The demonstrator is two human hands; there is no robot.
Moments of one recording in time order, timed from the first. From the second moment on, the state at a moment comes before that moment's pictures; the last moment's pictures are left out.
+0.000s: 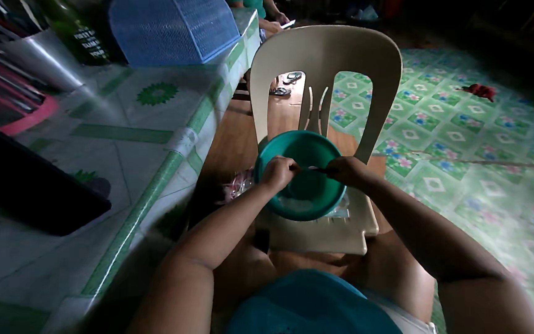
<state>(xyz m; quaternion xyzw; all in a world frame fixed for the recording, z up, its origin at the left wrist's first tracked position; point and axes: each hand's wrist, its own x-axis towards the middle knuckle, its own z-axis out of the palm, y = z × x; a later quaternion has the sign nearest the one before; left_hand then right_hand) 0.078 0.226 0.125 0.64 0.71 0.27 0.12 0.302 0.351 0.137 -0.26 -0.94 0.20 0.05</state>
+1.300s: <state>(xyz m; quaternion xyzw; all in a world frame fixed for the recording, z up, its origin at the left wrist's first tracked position) 0.069 0.199 0.126 0.59 0.49 0.41 0.50 0.257 0.301 0.267 -0.09 -0.97 0.16 0.17</state>
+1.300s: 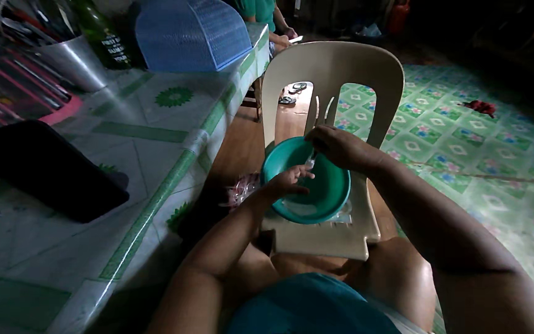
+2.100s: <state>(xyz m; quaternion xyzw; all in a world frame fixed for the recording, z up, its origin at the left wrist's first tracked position) 0.054 0.183 0.148 0.57 0.61 0.45 0.31 0.250 0.275 0.240 -0.10 -0.94 0.08 0.32</state>
